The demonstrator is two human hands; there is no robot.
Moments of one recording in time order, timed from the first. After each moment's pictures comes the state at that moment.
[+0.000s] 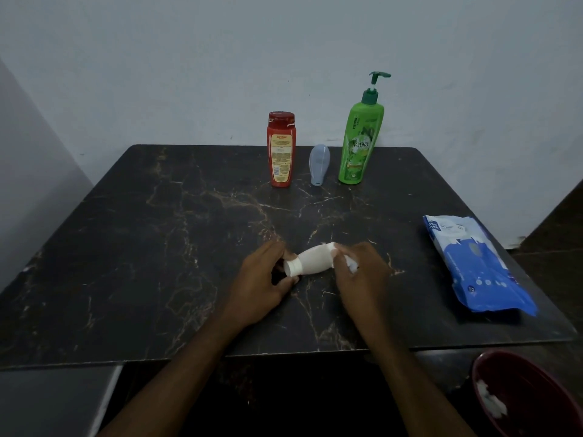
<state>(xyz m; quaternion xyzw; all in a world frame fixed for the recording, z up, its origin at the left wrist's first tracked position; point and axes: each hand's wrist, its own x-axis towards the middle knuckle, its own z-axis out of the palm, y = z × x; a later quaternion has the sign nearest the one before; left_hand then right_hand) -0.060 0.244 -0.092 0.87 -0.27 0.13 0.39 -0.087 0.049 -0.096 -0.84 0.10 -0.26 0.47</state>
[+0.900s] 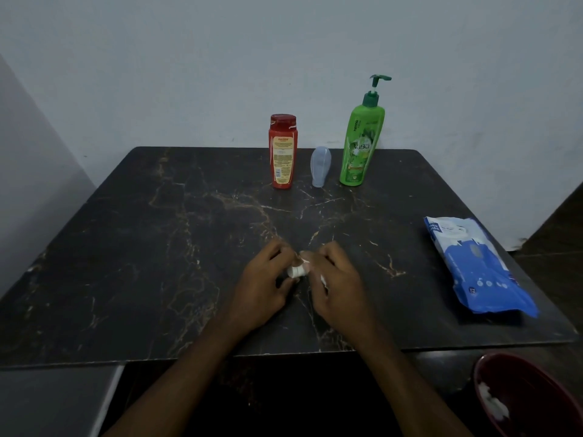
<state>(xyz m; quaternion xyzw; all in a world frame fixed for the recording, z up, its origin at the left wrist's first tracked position) -0.065 0.239 -0.089 0.87 -0.32 0.17 0.35 -0.091 0.066 -0.099 -0.89 -0.18 -0.27 0.33</state>
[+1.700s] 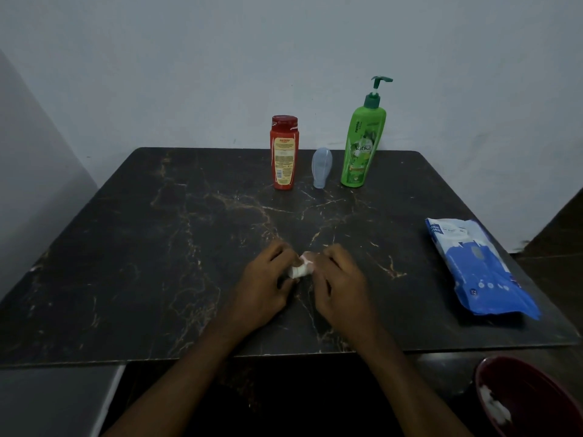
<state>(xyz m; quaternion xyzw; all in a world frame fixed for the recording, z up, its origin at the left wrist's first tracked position) -0.065 0.239 -0.090 0.88 -0.31 0.16 0.33 -0.091 0.062 -0.104 -0.90 -0.16 -0.28 0.31</state>
